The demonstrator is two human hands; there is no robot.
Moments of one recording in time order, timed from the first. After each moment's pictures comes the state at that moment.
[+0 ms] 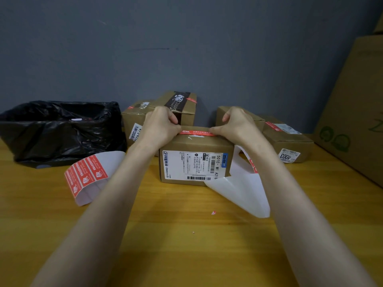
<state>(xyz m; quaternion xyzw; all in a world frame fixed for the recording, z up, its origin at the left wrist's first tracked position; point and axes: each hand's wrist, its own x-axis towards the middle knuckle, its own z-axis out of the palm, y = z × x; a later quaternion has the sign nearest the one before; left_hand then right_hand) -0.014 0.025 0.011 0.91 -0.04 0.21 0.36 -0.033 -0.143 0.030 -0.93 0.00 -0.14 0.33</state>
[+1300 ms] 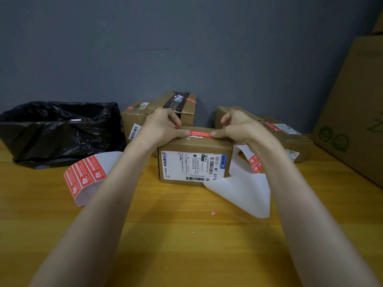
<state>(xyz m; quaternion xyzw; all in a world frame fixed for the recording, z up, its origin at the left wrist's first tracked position) -0.012 0.032 0.013 0.91 -0.07 0.12 0.39 -0.021 -0.157 0.027 -0.91 -0.02 -0.03 0.40</state>
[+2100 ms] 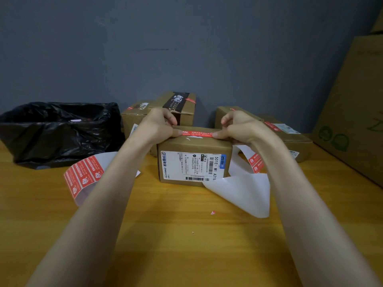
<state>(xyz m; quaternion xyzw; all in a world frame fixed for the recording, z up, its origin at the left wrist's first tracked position) -0.015 0.033 0.018 0.90 -0.05 0.09 0.42 -0.017 -0.161 0.026 -0.90 -0.03 -0.01 0.44</state>
